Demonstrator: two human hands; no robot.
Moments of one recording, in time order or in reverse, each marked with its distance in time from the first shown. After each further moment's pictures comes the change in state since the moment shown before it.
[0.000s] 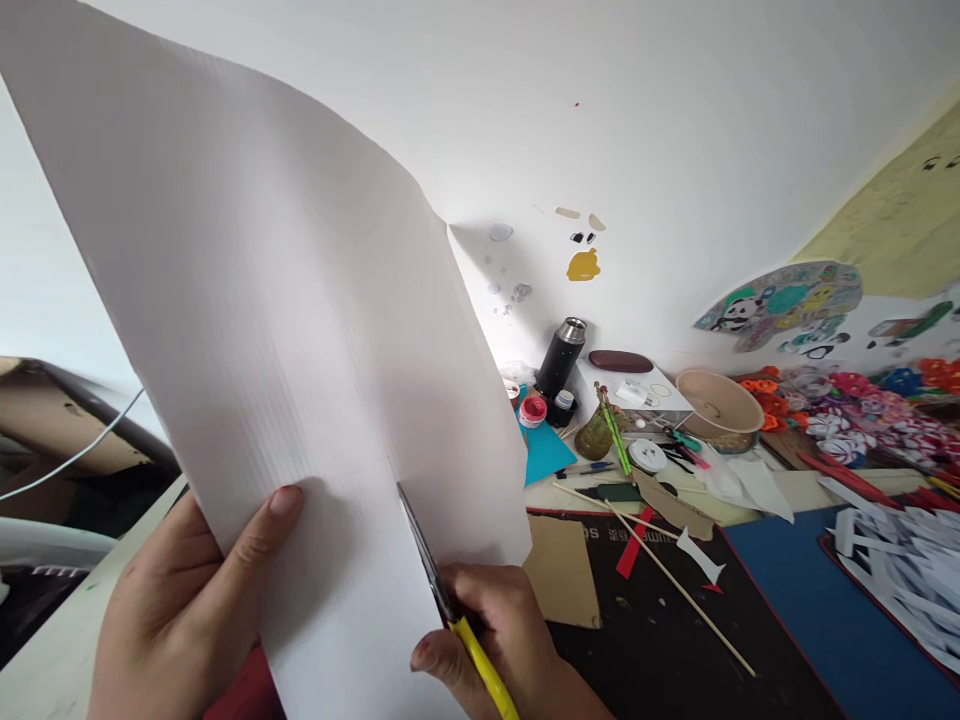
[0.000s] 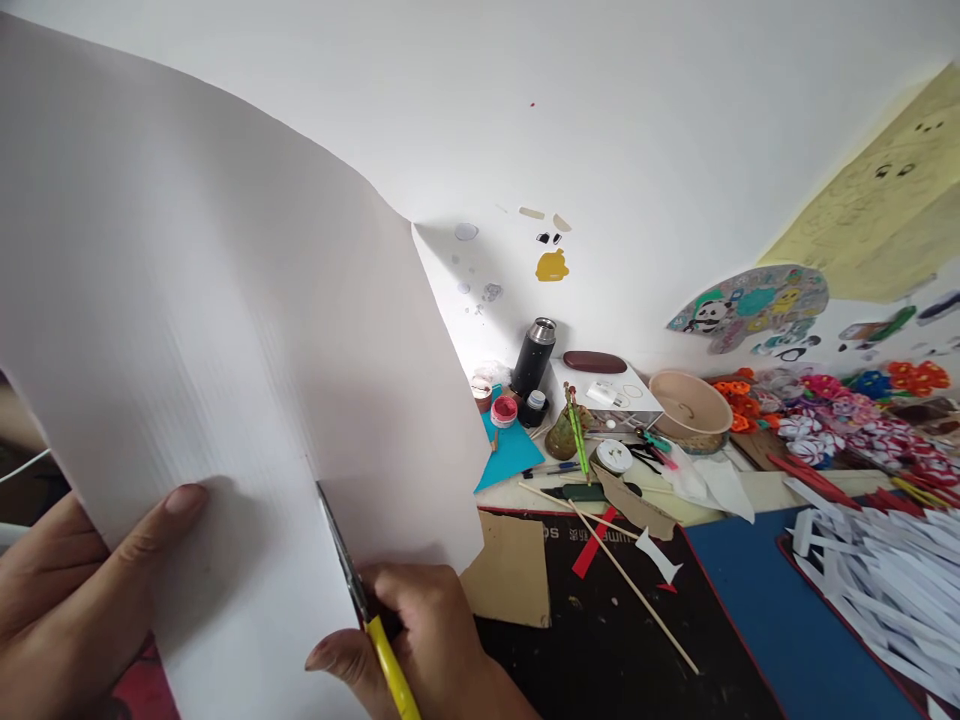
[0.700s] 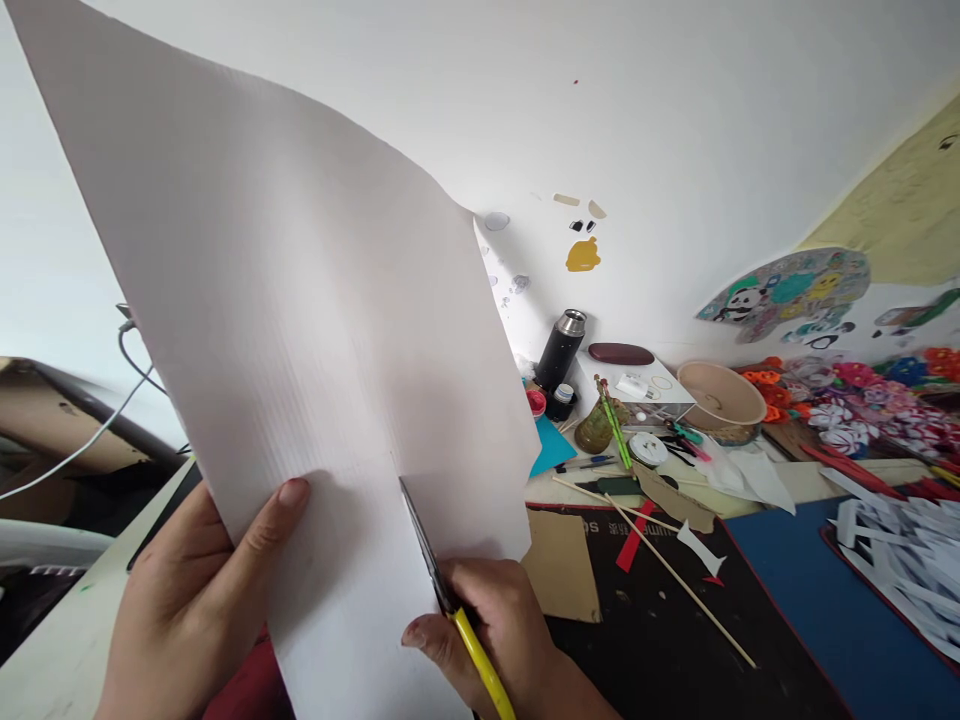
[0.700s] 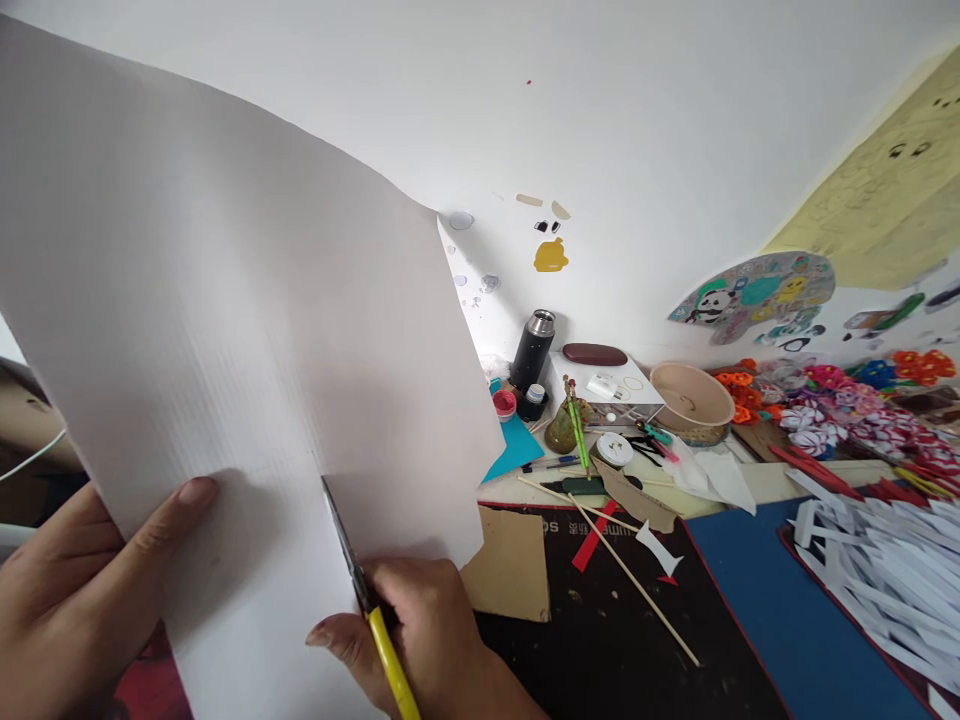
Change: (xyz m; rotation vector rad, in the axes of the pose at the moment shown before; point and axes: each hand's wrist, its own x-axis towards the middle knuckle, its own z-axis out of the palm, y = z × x) left_hand 0.002 0.000 0.009 0.017 -0.053 0.019; right_hand 0.000 0.008 -0.003 -0.241 0.036 -0.083
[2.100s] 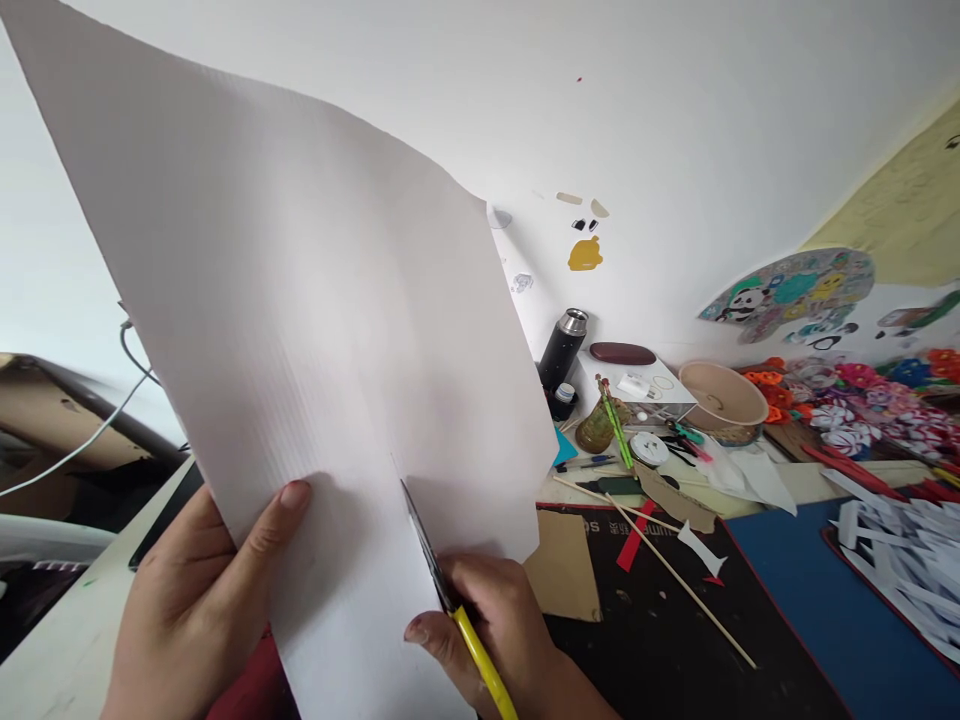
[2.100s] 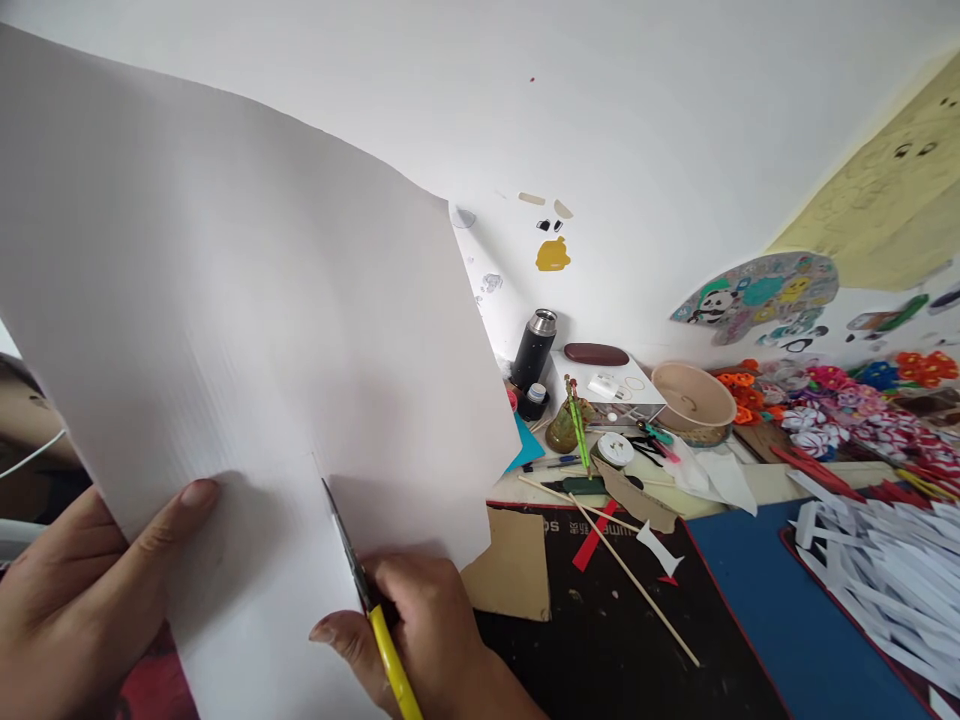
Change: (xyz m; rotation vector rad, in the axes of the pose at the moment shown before) left_hand -0.002 -0.001 -0.001 -0.070 -0.016 -0.028; right_hand 0.002 -0.002 -0.001 -0.063 -0.025 0.039
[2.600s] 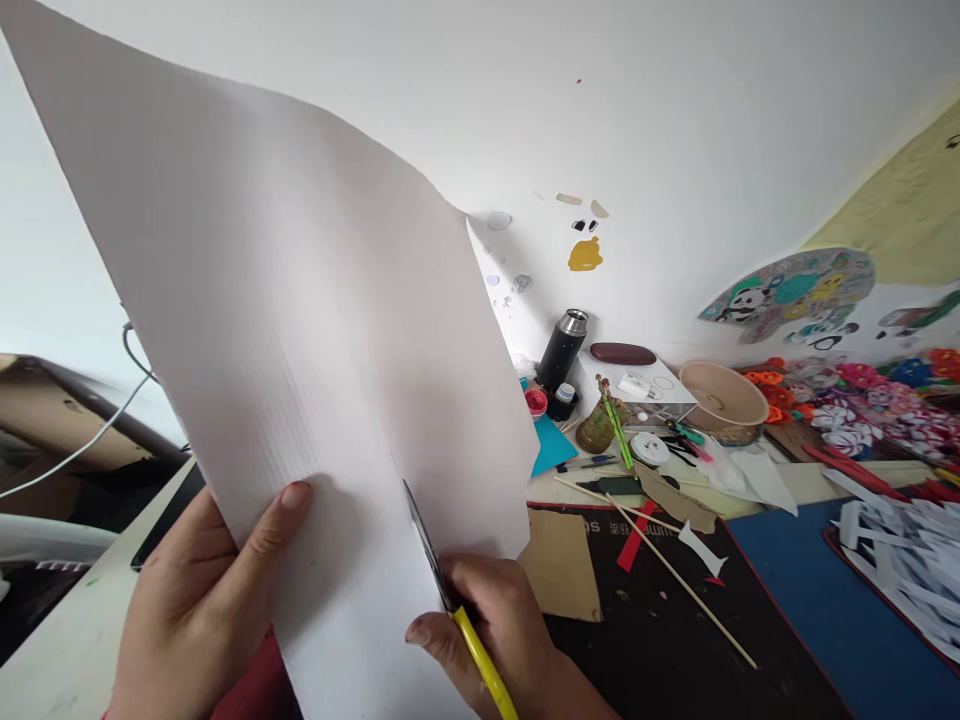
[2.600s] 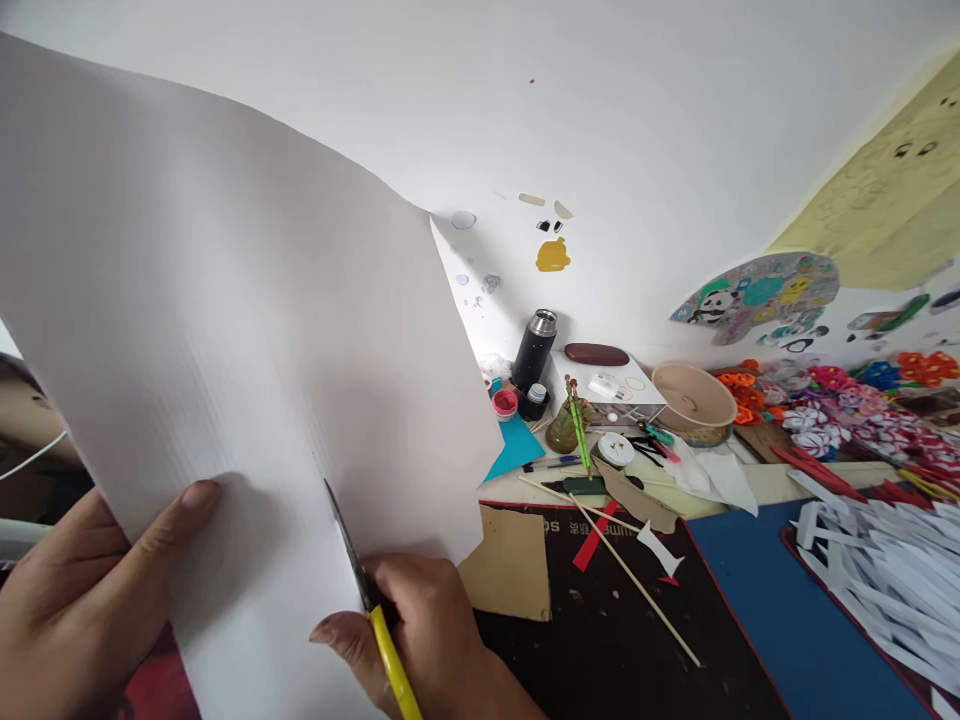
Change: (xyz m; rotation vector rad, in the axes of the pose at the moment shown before) left_hand -0.001 -0.001 0.001 0.041 0.015 -0.009; right_hand -0.001 -0.001 0.000 0.057 -0.018 0.036
